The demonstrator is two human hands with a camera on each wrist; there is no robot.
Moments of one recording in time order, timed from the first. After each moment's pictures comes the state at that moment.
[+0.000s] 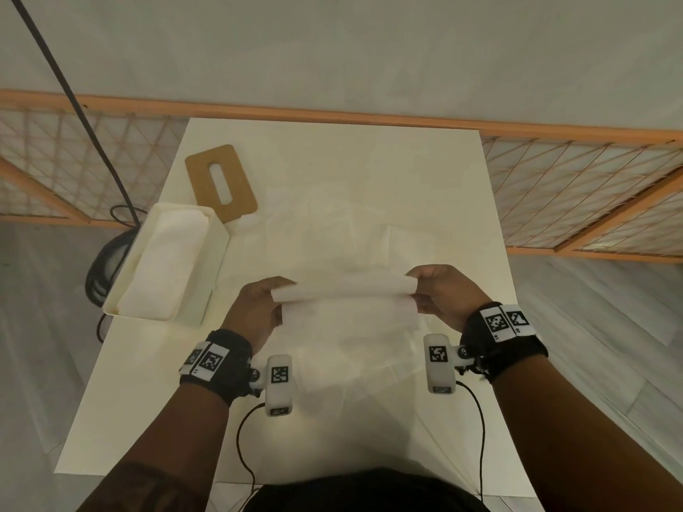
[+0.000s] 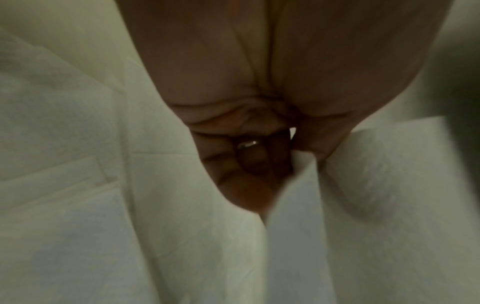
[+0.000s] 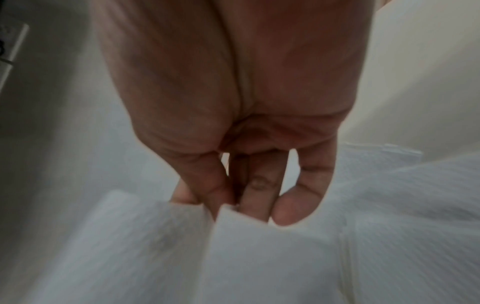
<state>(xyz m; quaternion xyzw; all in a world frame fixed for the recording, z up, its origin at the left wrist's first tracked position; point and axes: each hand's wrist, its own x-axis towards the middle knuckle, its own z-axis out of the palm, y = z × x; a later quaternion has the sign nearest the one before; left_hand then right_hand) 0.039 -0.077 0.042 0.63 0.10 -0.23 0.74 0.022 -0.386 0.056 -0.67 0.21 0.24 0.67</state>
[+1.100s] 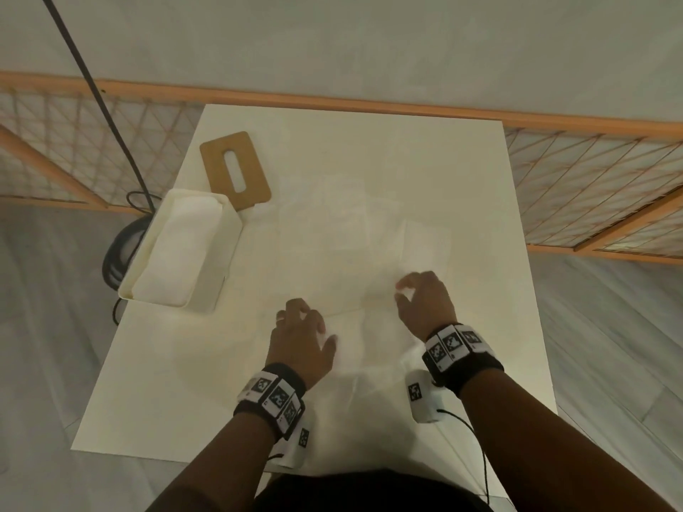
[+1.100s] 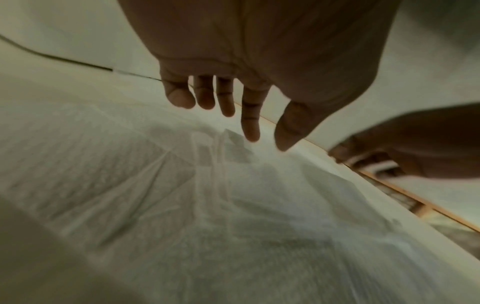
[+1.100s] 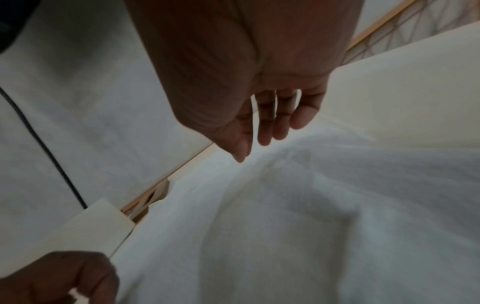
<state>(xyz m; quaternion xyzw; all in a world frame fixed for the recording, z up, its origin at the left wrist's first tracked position) -0.023 -0.097 -0.022 0.96 -0.06 -0.14 0.23 0.013 -0.340 -0.006 -0.93 0.15 0.12 0.30</state>
